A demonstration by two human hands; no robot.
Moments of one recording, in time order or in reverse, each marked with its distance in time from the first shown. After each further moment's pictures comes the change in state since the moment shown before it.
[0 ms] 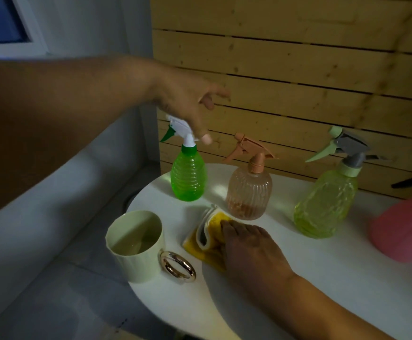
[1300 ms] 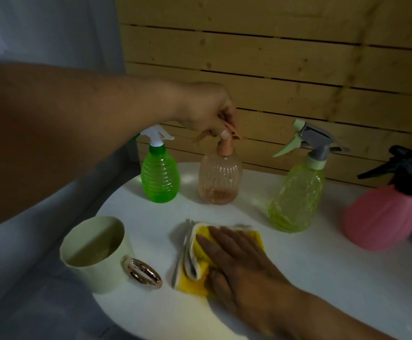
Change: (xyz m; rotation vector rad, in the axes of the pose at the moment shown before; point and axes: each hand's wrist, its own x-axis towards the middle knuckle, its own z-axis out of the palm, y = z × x) left_hand 0.067 0.055 0.034 -0.029 0.100 0.242; right_hand -0.030 0.054 0.056 0.151 0.401 -0.272
